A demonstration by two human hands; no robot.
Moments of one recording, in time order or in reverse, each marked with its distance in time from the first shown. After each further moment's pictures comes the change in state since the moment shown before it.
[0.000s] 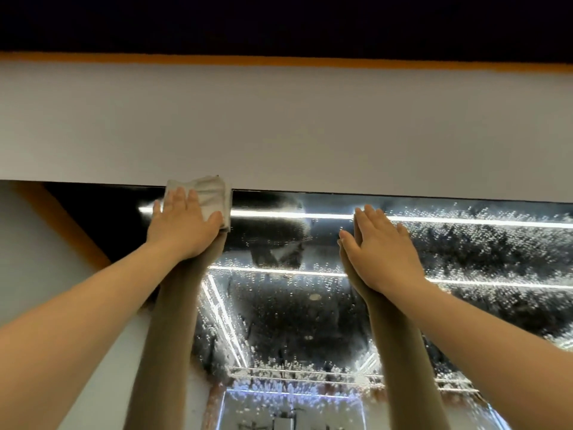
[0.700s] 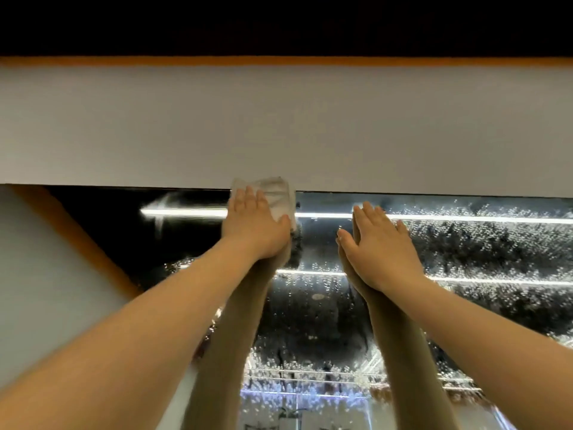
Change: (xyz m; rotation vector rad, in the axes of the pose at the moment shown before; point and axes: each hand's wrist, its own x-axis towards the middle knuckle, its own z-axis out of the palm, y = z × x) left_hand -0.019 0.093 -0.001 -0.010 -0.046 0.181; right_hand 0.002 -0.001 0.000 0.011 0.006 -0.006
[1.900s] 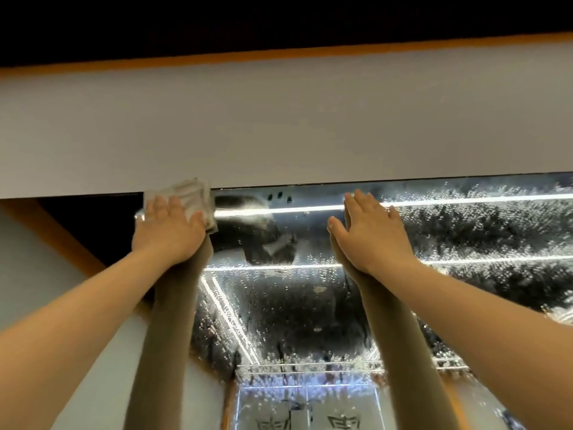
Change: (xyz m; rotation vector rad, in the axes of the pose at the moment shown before) left_hand -0.003 -0.098 0.000 -0.022 0.025 -0.262; right_hand 0.001 -0.004 0.001 0.020 0.007 0.041
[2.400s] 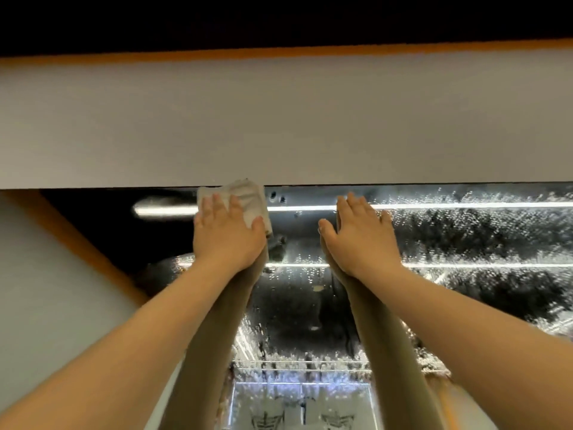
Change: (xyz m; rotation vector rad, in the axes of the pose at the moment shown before) left_hand -0.038 0.085 0.015 -0.046 0.076 0.143; right_hand 0.002 0.002 0.001 0.012 0.007 -0.007
